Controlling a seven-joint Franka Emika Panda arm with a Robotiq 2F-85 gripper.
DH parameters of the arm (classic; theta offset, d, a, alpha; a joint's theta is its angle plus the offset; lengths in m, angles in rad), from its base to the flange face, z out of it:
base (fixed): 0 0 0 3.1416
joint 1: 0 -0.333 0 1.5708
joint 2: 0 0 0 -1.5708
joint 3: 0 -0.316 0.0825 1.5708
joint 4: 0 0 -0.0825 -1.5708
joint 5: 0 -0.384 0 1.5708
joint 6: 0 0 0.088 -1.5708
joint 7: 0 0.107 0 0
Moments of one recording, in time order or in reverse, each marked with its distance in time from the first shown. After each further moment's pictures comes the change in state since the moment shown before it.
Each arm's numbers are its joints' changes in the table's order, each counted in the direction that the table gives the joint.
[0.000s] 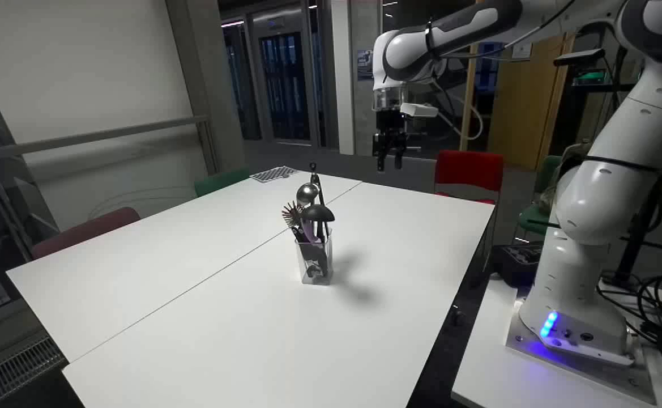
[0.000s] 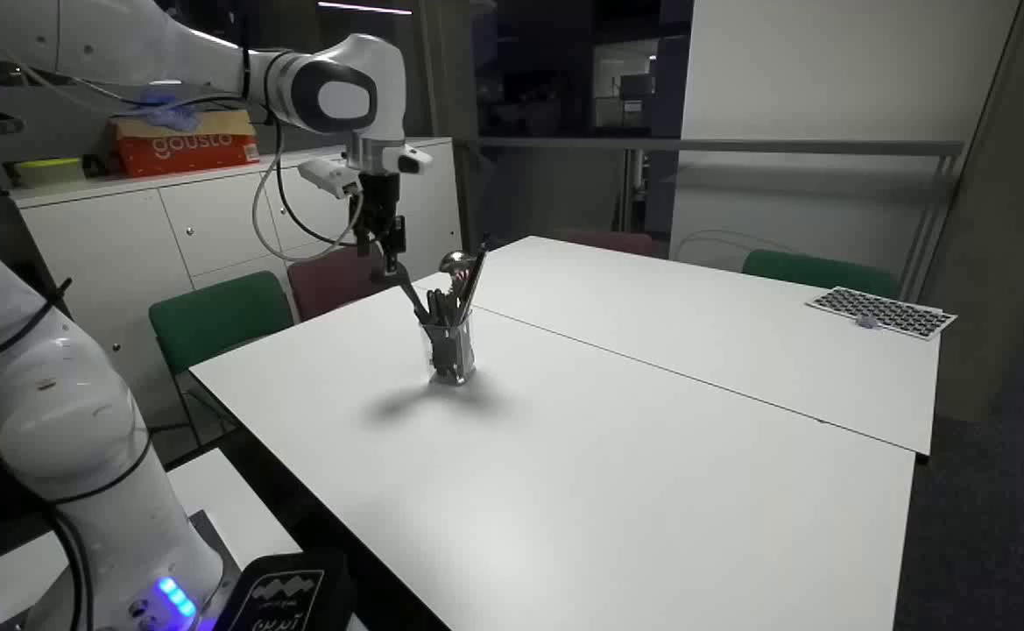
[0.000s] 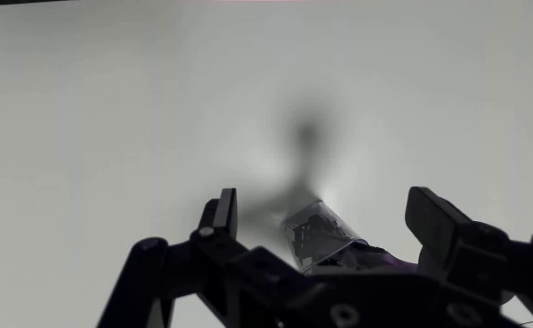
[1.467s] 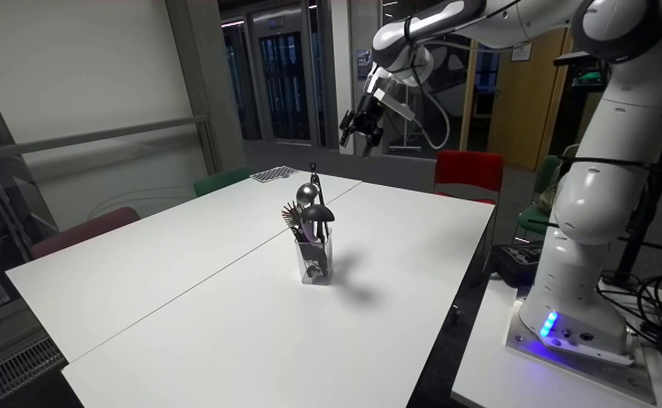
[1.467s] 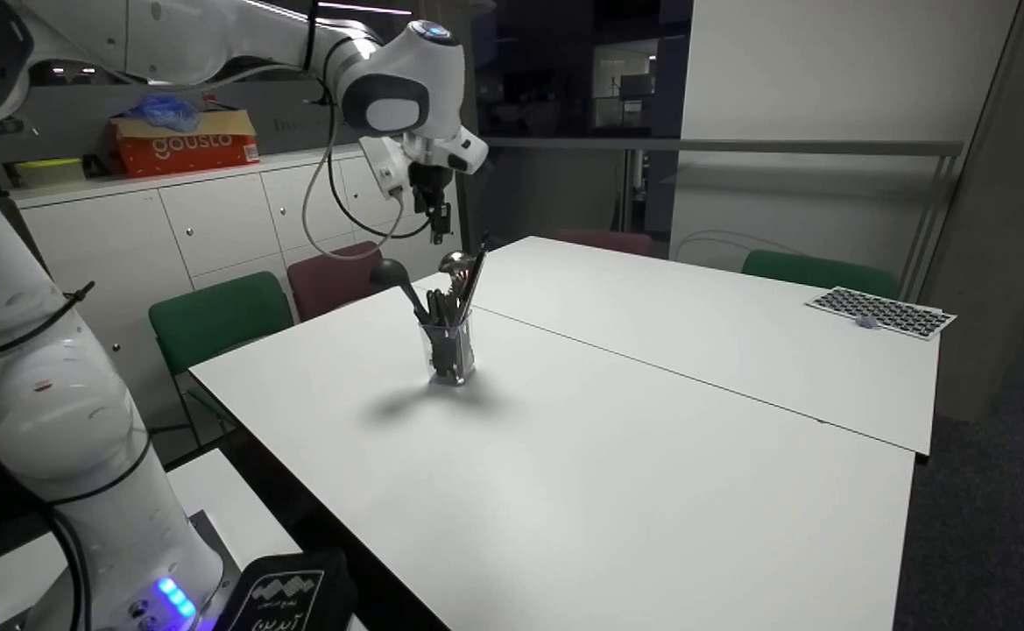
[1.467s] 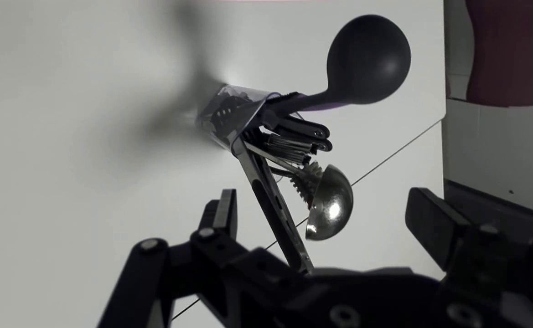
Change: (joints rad) arm 0.025 0.171 0.102 -0.165 -0.388 -0.190 0.006
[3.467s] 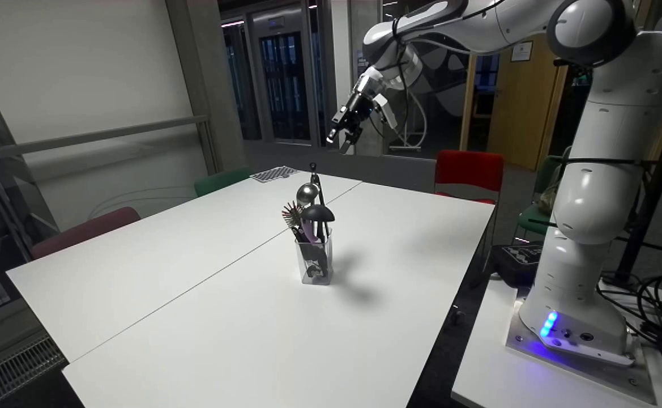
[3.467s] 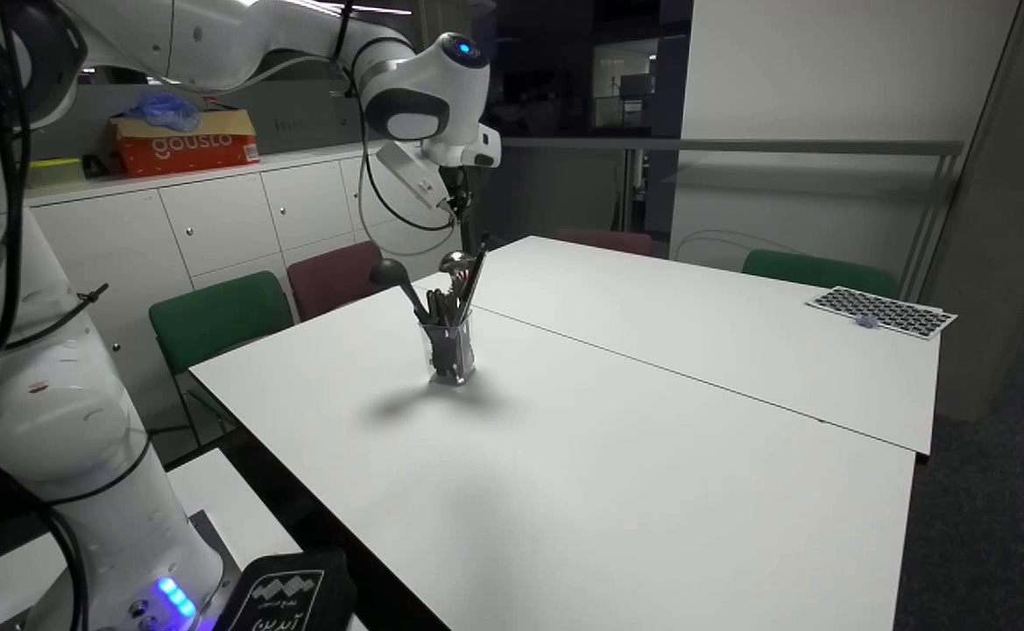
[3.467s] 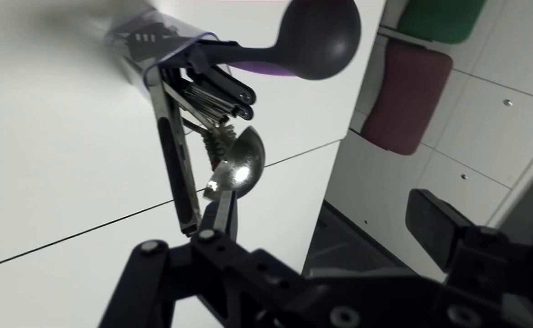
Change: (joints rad) arm 0.030 0.099 -0.022 -0.095 -0.217 0.011 -0.515
